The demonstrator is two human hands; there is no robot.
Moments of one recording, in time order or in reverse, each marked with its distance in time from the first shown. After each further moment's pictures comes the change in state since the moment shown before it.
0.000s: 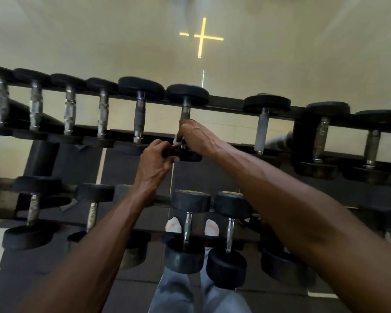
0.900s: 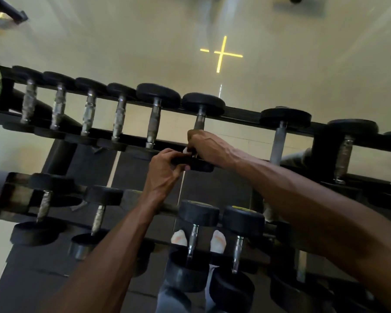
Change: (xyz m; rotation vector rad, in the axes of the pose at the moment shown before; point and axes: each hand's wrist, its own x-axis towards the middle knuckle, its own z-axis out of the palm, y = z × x) left_hand -0.004 0.000 0.006 -0.111 0.106 -0.009; right_hand 0.004 0.012 0.000 0.021 -0.047 -0.186
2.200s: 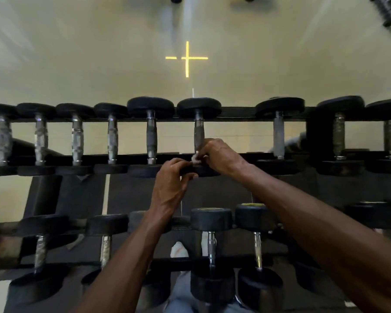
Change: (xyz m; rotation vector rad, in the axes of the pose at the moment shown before) left_hand 0.013 -0.026 -0.015 0.087 -0.142 0.184; right_hand -0.007 -0.016 0.028 0.101 0.136 0.404
